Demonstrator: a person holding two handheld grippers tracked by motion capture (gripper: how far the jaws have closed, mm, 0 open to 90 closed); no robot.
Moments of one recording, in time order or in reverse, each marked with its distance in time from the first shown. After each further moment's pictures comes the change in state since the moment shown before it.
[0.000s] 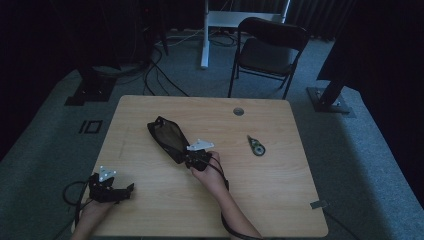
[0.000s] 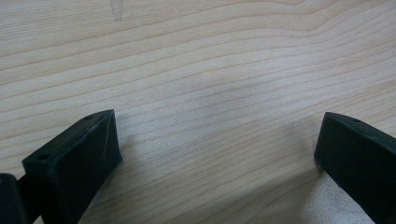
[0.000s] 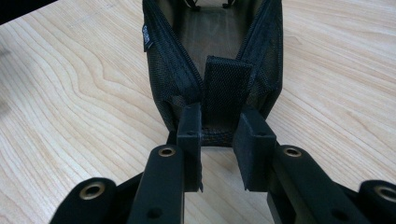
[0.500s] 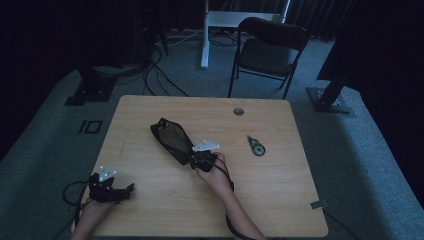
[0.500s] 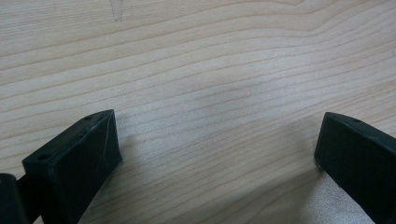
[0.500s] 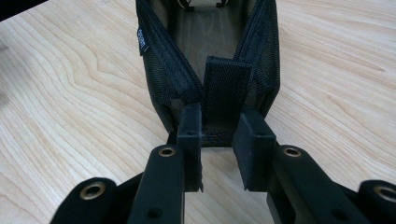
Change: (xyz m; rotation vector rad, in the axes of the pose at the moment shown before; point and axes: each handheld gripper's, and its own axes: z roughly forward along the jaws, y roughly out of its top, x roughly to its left) left arm 0.000 0.000 0.000 0.001 0.000 0.002; right arm -0.010 -0.008 -0.013 0.007 -0.004 0.019
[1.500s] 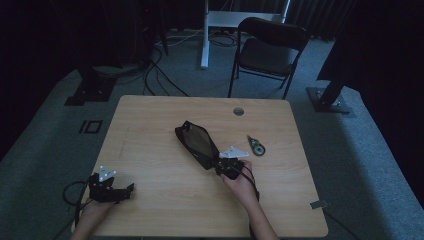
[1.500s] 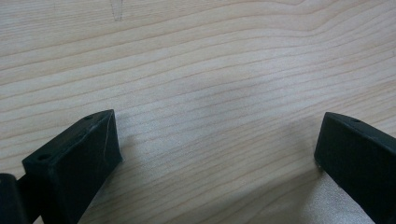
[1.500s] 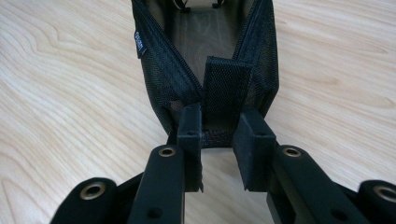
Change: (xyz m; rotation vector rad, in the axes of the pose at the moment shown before) left arm 0.000 0.000 0.000 0.000 0.000 0.000; right arm -0.043 -0.041 -0.061 -0.001 -0.074 0.057
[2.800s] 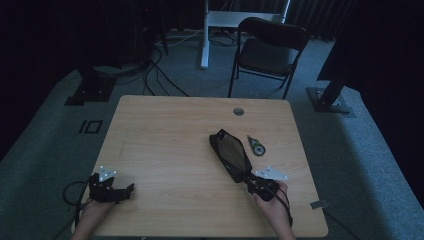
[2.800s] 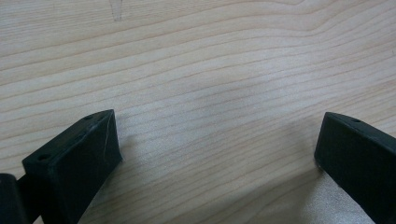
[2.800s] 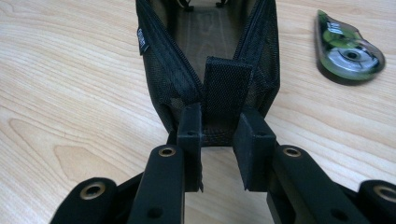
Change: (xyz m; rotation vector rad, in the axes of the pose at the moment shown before) left arm 0.000 0.000 0.000 0.000 -0.001 0.002; right arm -0.034 -0.064 -0.084 -0.017 -0.130 0.088
